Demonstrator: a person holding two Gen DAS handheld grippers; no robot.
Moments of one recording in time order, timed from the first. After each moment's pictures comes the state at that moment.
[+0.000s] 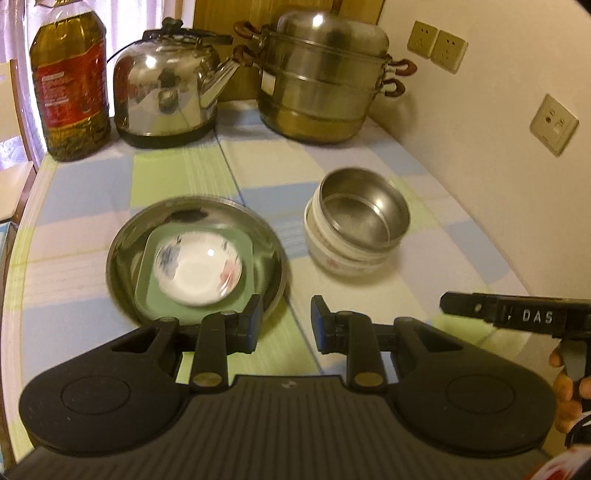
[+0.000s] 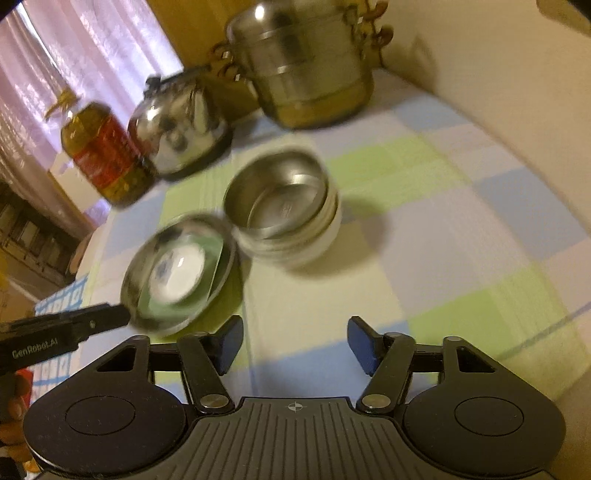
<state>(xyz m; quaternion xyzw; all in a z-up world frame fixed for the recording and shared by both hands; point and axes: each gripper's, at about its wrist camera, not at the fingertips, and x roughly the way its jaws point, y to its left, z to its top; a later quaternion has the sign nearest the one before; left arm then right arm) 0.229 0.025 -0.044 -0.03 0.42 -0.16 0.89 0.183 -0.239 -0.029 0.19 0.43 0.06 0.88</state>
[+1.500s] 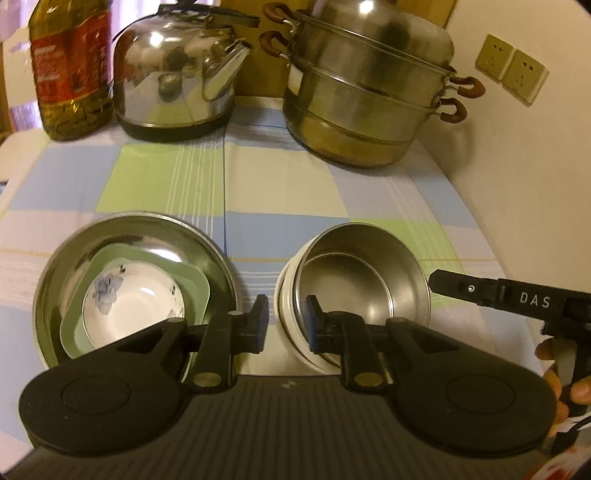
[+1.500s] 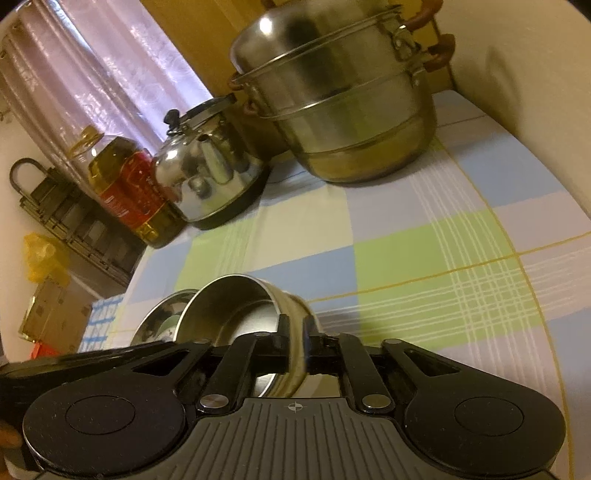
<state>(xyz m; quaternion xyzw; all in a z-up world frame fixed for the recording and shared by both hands) 0.322 -0.052 -0.076 -0.10 0.44 -0.07 0.89 0.332 -0.326 -0.072 0.22 0.40 0.21 0.86</state>
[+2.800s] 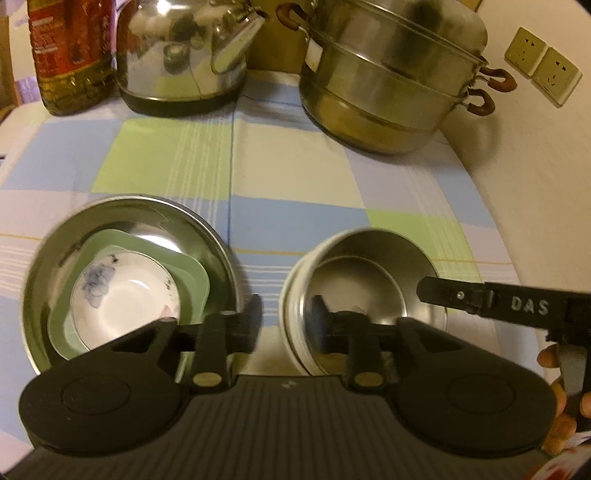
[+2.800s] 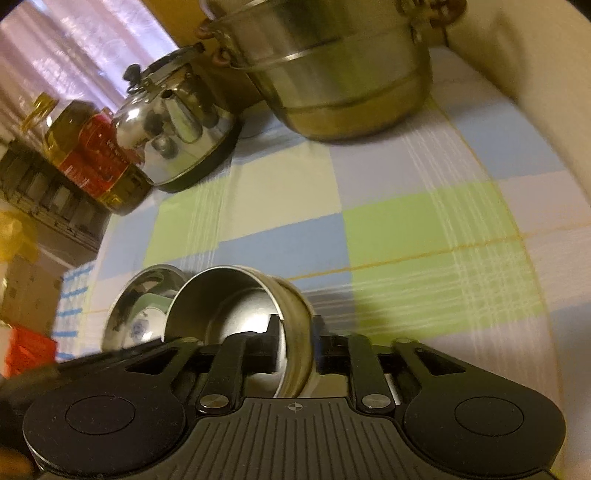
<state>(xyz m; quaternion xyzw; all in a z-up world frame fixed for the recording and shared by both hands) 0.353 -0.055 -0.090 -0.11 0.47 -0.04 0.87 0.367 -0.296 -0.069 0.16 0.48 0.17 0.84</state>
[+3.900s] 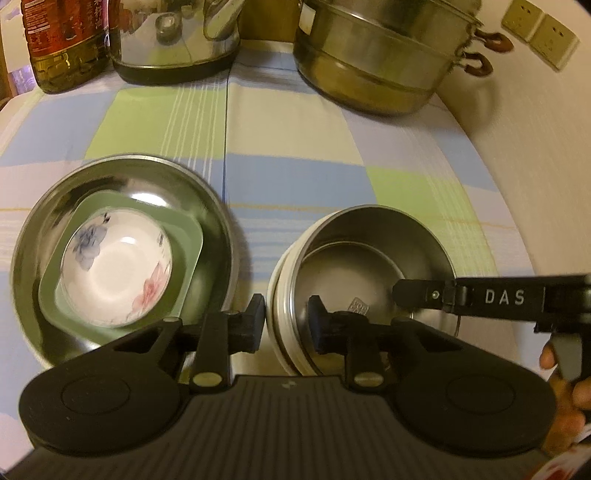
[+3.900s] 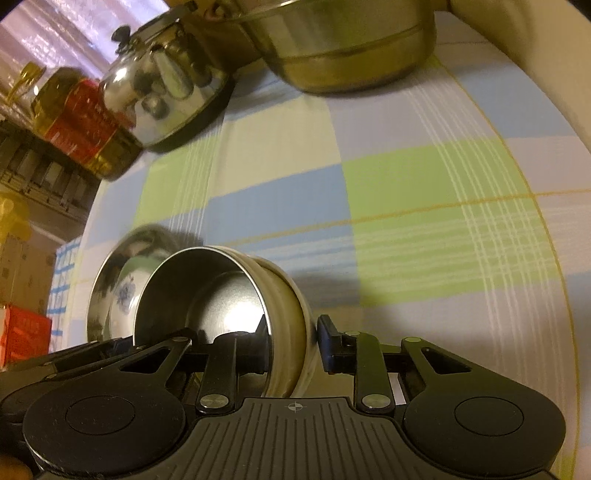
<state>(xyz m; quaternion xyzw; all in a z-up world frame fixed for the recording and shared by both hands) 0.333 -0.064 -0.109 -0.09 0.51 -0.05 0.86 0.359 -0.283 -0.096 0.17 0.55 0.17 0.80</state>
